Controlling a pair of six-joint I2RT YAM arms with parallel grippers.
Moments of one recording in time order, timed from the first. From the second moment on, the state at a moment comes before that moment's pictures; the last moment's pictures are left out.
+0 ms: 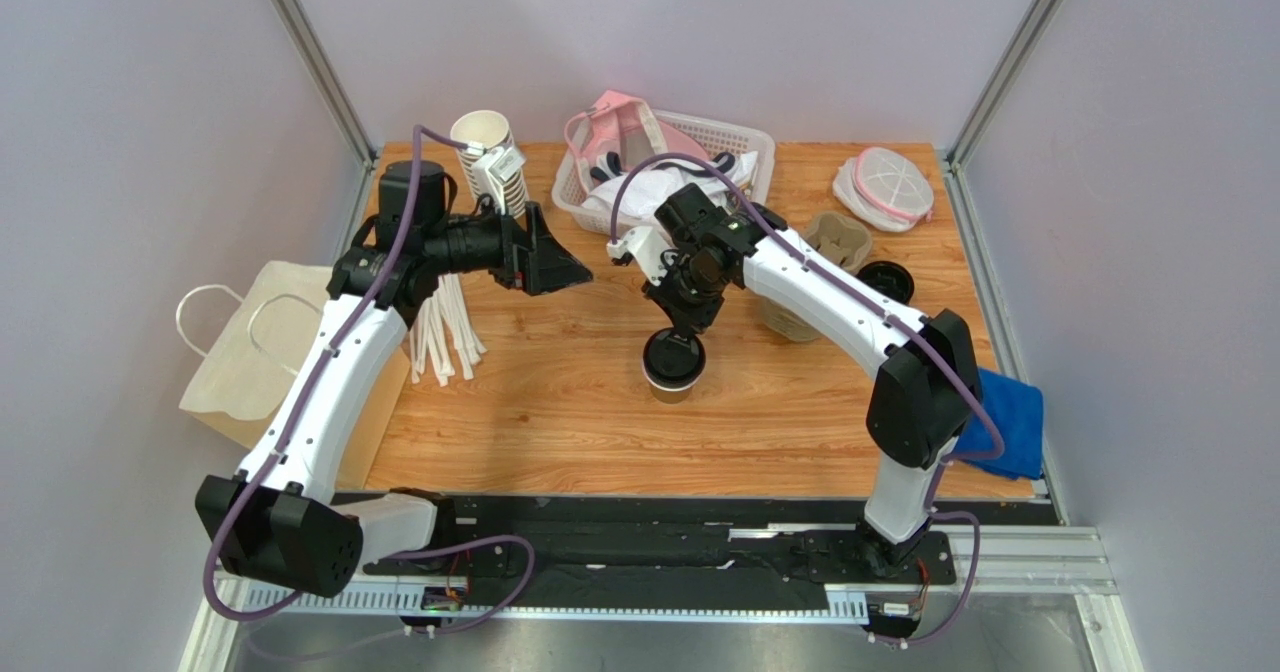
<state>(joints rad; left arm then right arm) -0.21 1.22 1.25 -0.55 0.86 -0.25 0.70 1.81 1.65 -1.02 -0.22 -0.36</state>
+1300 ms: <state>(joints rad) -0.21 1.23 1.23 -0.52 0.86 -0.27 0.66 1.85 1.68 -1.02 -0.30 -0.36</state>
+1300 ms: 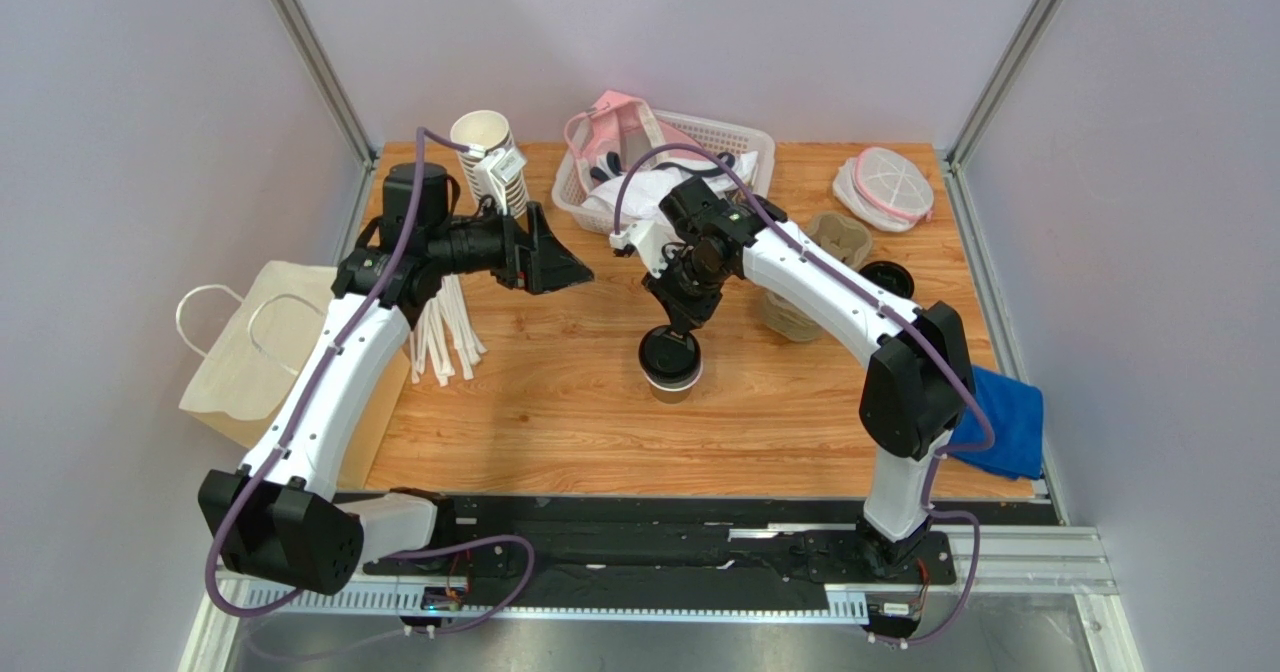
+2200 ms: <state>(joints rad) -0.21 1.24 1.23 -0.52 0.86 -0.28 0.66 1.85 1.65 -1.01 -0.30 -0.36</state>
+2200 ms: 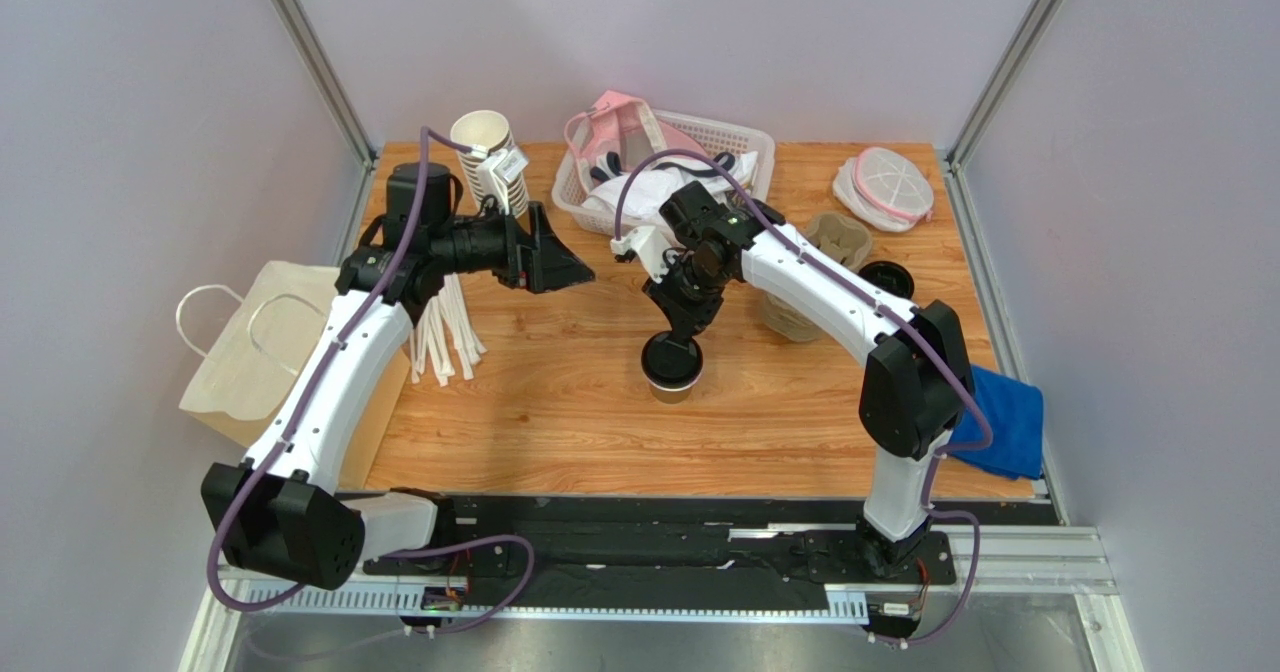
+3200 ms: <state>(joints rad) -0.22 1.23 1.20 -0.50 1.01 -0.25 0.53 1.68 1.71 -1.03 -0.40 -0.24</state>
